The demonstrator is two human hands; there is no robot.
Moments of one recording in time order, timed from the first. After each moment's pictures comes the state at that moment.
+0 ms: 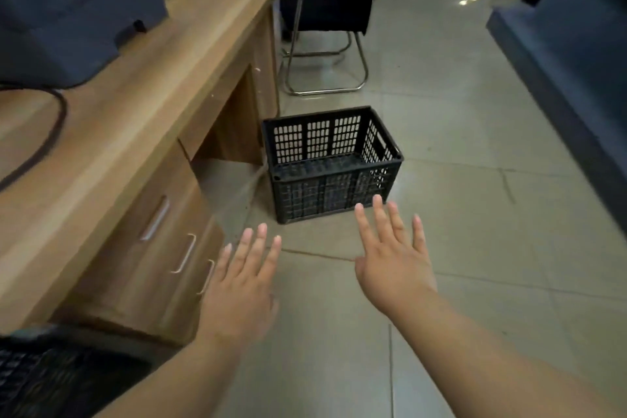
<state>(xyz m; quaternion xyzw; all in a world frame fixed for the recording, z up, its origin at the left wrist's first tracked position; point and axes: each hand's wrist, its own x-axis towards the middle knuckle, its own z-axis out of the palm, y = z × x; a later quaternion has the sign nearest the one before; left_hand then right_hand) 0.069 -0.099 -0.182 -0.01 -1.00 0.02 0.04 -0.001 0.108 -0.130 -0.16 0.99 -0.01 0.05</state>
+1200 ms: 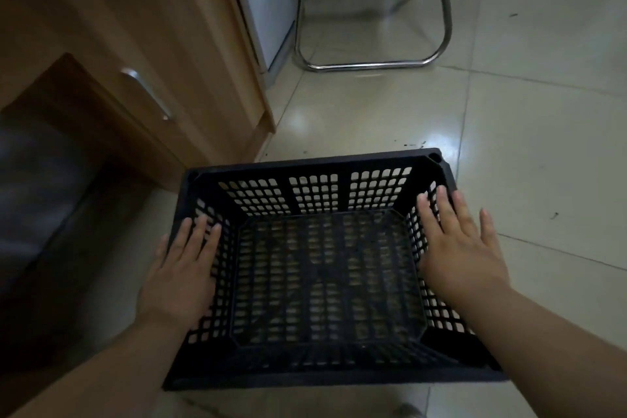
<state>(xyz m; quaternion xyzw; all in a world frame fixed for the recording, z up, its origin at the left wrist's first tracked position) -0.518 -0.176 -0.416 0.19 -0.95 0.13 -0.21 -0.667 0.132 -0.394 -0.18 0.96 0.04 0.23</state>
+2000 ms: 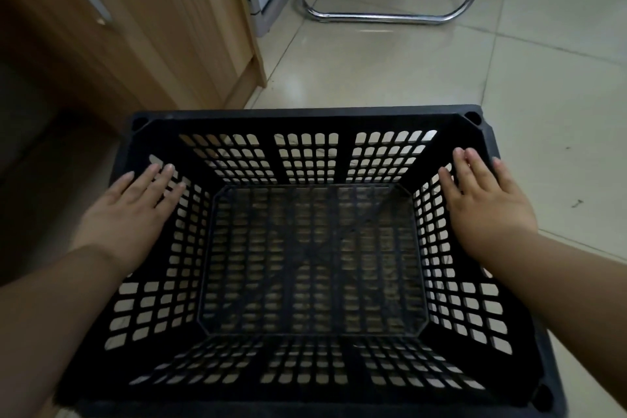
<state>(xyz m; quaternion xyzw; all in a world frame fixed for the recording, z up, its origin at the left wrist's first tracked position) -0.542 -0.210 -0.468 0.11 -0.90 0.26 -0.34 -0.729 0.152 -0.489 -0.26 0.90 0.31 0.18</state>
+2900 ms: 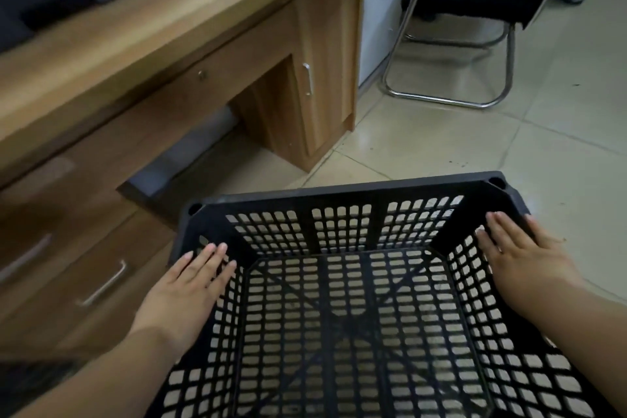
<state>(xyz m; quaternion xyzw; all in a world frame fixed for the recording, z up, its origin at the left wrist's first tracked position) -0.196 -0.050 -0.226 0.21 -0.91 0.14 -0.32 -0.493 0.241 -0.232 -0.35 0.83 0.40 0.16</state>
